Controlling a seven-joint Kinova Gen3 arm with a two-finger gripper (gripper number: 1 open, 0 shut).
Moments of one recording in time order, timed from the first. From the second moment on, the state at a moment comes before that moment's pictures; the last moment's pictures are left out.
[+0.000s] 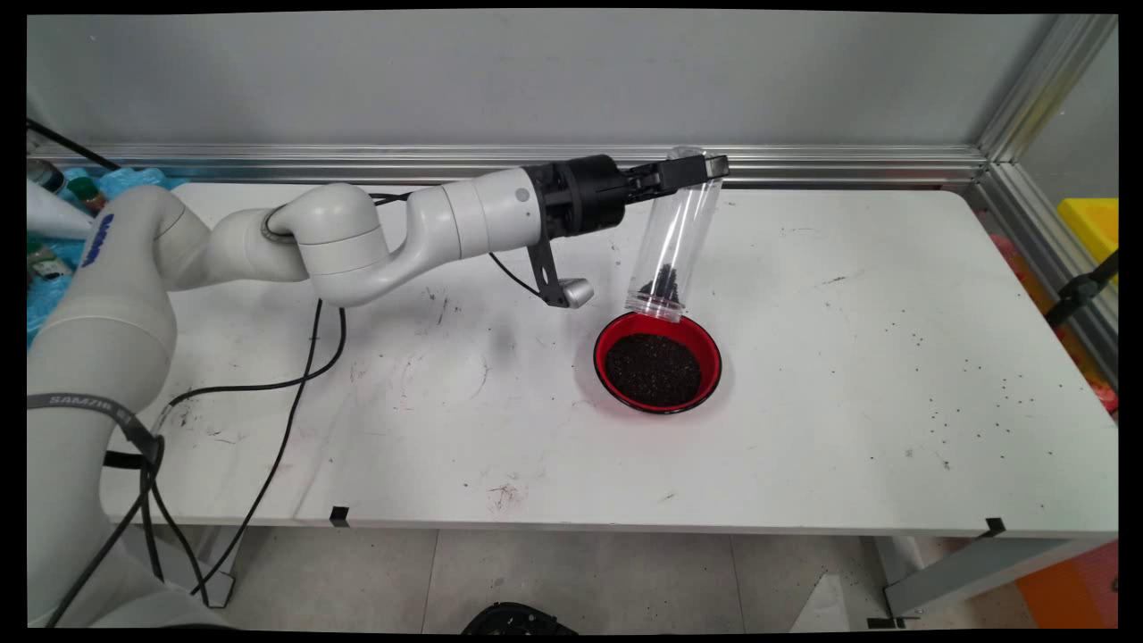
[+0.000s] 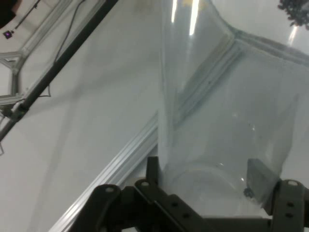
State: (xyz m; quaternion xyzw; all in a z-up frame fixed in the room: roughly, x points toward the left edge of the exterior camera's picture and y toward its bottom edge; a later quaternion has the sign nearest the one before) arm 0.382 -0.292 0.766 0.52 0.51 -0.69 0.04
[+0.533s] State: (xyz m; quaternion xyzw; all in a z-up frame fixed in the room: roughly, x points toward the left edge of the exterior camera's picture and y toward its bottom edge) arm 0.374 -0.298 0.760 0.53 0.47 -0.70 0.04
